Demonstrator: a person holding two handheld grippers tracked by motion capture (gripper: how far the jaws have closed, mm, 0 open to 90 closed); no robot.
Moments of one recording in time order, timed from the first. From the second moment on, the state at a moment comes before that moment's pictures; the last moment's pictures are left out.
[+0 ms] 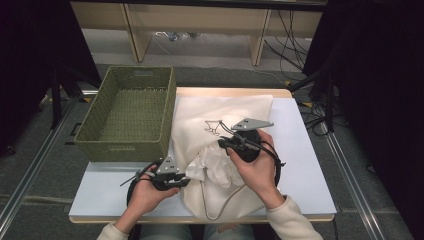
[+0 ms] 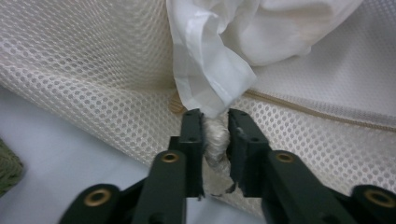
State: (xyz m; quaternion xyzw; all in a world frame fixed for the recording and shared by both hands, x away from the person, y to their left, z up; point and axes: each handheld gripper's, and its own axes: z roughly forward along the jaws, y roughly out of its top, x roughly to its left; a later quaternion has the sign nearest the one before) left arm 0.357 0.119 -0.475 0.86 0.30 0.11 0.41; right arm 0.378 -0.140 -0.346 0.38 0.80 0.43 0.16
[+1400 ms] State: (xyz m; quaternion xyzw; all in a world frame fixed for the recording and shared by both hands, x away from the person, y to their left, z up) left arm 0.314 0.166 -0.456 0.82 0.34 0.17 0.43; right arm 0.376 -0.129 -0.355 0.36 0.82 0.40 0.16
